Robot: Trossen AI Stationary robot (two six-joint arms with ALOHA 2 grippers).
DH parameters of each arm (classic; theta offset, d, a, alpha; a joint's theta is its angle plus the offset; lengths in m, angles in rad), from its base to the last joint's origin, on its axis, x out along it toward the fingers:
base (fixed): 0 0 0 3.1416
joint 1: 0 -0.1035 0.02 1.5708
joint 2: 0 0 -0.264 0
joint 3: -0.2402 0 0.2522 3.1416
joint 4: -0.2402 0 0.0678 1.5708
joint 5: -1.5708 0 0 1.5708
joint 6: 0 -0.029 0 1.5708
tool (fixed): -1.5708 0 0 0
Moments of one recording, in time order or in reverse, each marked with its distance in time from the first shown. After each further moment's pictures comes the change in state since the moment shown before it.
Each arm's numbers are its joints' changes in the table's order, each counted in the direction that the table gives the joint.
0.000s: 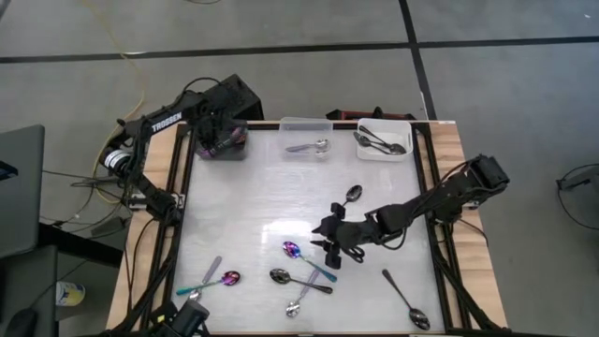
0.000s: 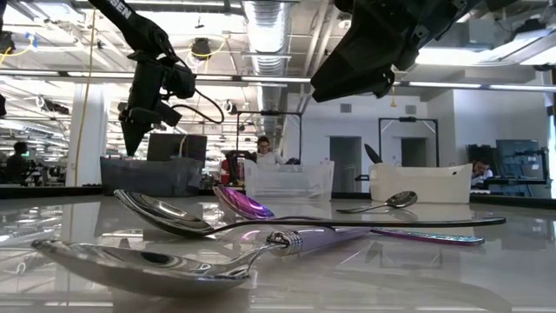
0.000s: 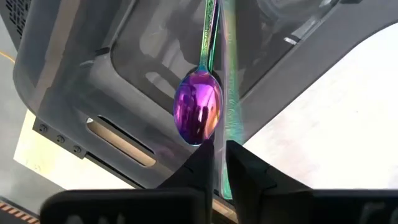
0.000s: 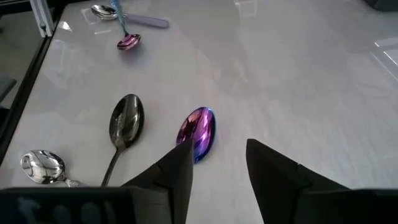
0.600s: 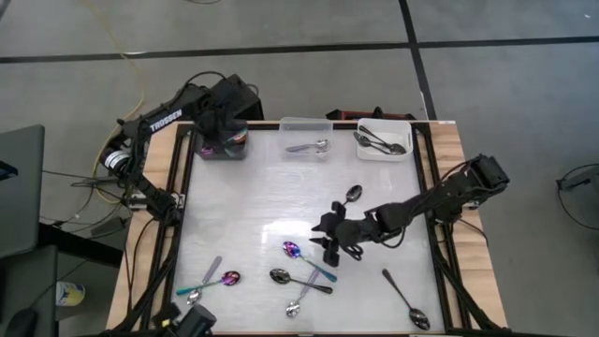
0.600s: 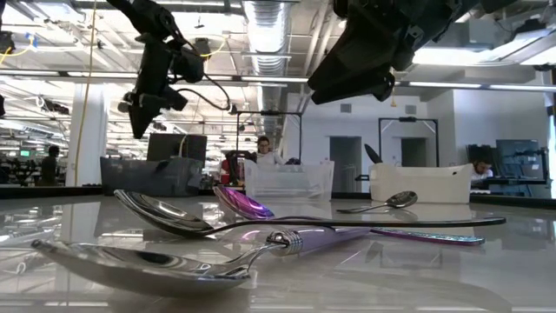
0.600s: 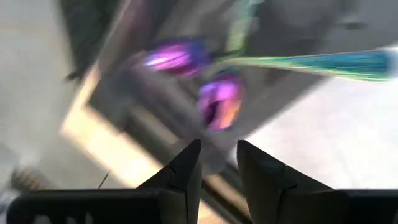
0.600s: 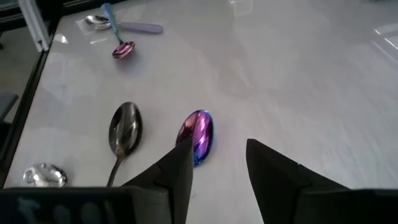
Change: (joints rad) left arm 0.068 -0.002 -0.140 -0.121 -0.089 0.125; right arm 0.014 0.000 0.000 0.002 -0.001 -0.068
